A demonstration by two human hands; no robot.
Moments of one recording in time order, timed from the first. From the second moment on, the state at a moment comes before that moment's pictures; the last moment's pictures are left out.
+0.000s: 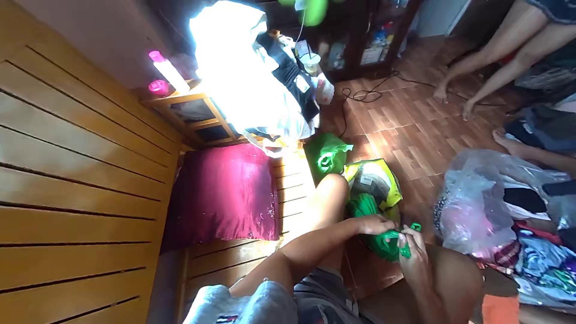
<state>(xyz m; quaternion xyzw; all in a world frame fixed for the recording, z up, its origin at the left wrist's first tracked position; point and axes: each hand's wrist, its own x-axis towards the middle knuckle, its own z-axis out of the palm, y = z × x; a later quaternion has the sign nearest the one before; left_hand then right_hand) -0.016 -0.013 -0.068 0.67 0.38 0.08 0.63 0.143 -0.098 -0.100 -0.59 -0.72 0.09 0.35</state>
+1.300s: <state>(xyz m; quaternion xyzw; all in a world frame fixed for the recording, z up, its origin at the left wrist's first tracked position) 0.006 -0.002 -0.140 0.63 0.61 0.01 0.48 0.124 -0.059 -0.140 -0.68 -0.52 0.50 0.09</state>
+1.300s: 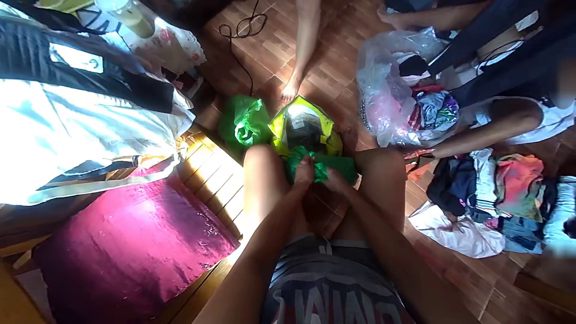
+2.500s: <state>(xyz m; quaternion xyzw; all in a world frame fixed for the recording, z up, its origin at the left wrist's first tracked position) -0.008 0.005 -0.142 0.58 0.68 0.11 0.43 0.129 -0.083 -0.113 -0.68 -0.34 0.55 0.34</state>
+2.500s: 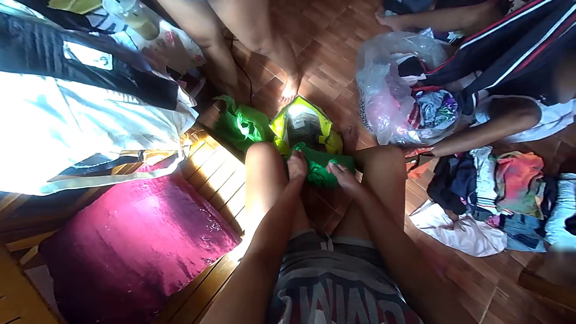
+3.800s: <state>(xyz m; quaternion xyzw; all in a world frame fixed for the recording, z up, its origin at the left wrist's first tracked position) -0.008 -0.011 -0.123 0.80 0.49 -0.15 0.33 0.125 -0.062 -0.142 -0.73 -0.42 0.50 0.20</state>
